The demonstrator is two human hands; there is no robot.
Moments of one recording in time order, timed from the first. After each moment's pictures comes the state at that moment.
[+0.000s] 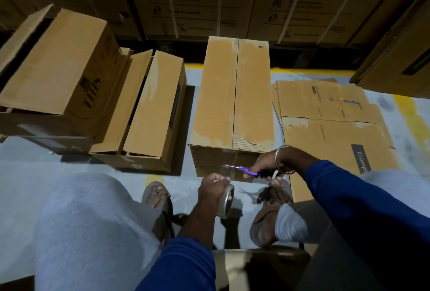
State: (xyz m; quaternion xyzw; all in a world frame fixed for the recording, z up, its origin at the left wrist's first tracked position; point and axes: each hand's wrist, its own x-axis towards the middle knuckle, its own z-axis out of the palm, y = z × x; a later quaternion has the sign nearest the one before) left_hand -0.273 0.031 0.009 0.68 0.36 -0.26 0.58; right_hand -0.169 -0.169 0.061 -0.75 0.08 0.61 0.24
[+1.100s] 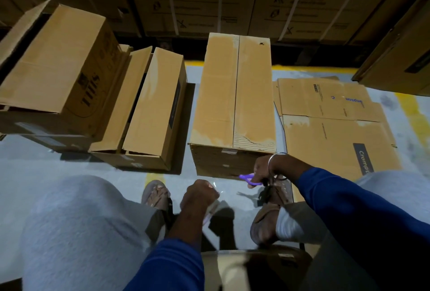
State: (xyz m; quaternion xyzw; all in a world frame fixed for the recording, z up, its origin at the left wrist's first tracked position) left_hand -0.265 0.069 -0.001 0.86 0.20 -0.39 0.27; right_hand -0.176 -0.151 0.050 -0.82 -0.03 0.57 0.08
